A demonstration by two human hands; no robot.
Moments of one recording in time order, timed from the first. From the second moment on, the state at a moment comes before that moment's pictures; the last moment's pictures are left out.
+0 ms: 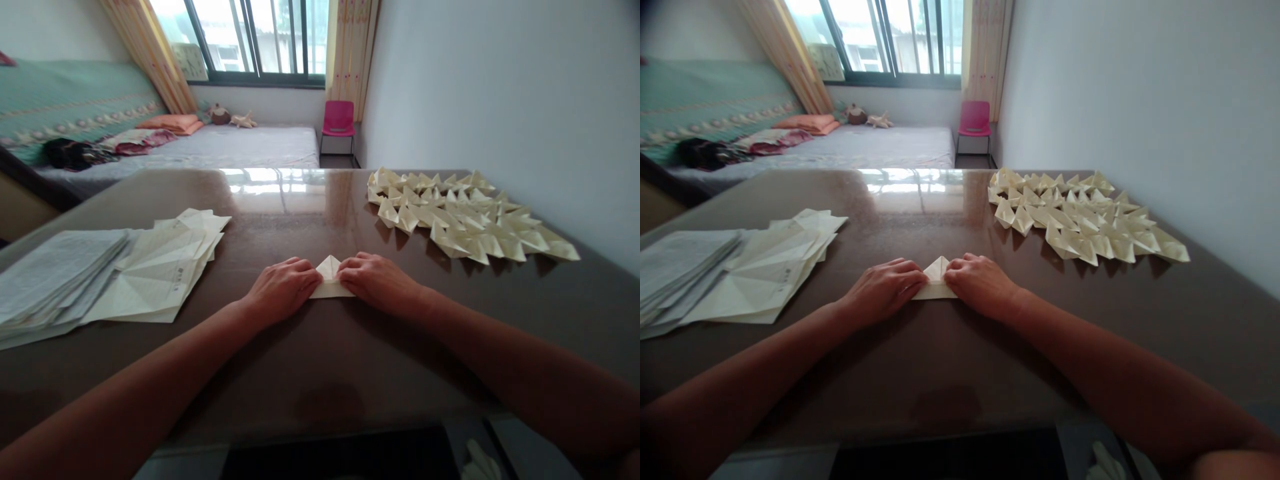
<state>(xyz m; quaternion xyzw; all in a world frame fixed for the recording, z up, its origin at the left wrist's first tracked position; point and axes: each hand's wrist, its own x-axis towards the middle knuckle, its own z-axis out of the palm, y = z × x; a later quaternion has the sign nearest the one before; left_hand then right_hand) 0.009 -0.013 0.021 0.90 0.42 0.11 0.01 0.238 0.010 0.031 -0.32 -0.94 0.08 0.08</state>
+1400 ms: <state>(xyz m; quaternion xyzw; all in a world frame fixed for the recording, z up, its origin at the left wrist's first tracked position) 0.026 -0.019 0.007 0.93 0.36 0.07 -0.08 0.260 0.039 0.033 -0.39 -0.89 0.25 0.03</state>
